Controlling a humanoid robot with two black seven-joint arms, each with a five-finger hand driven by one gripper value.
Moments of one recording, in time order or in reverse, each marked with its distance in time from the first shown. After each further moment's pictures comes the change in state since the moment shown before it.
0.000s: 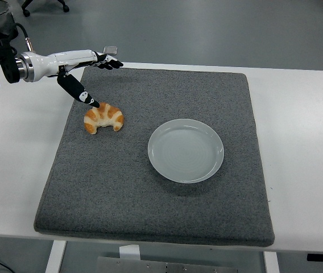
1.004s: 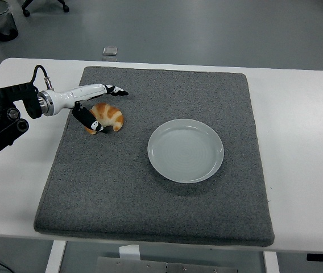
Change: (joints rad) left arm 0.156 -0.136 0.000 0.097 0.138 0.200 -0.061; right arm 0.000 0.000 0.000 0.000 0.000 0.000 0.000
